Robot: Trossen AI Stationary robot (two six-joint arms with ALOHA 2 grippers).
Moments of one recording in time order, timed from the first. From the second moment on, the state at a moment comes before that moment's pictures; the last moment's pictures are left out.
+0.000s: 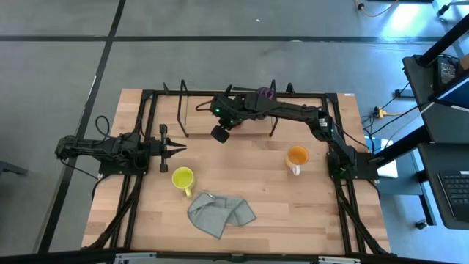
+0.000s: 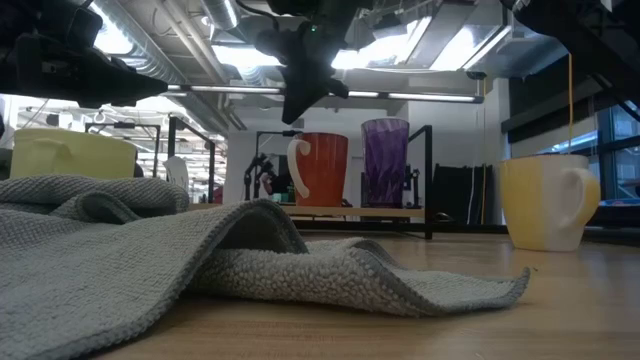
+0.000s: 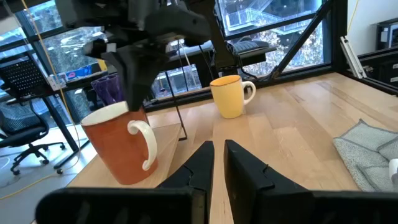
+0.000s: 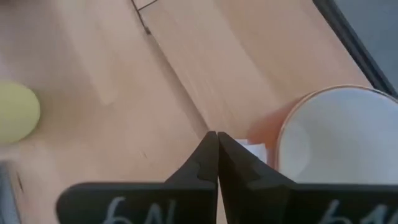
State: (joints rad) left arm -0.04 0.04 0.02 -0.01 -0.16 0.24; right arm -0.17 2.24 2.28 -1.11 0.16 0.31
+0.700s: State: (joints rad) left arm -0.04 0.04 0.02 -0.01 -0.16 0.24; right arm -0.17 2.24 2.24 -1.16 0.12 0.31
